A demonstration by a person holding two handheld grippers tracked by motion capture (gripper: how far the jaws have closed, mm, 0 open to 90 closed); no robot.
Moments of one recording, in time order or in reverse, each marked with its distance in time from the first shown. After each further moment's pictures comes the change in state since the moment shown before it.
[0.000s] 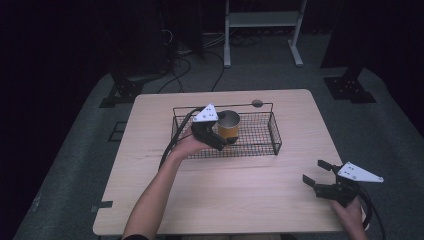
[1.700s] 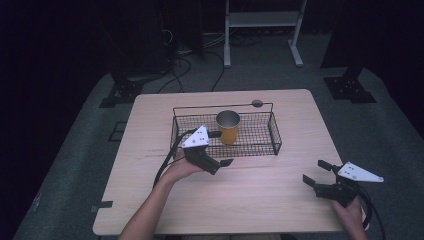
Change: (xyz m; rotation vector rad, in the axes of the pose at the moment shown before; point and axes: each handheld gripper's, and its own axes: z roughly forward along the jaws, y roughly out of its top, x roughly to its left) left arm -0.051 -0.032 -0.030 -0.066 -0.039 0.009; right arm 0.000 0.000 0.000 0.004 -0.004 0.007
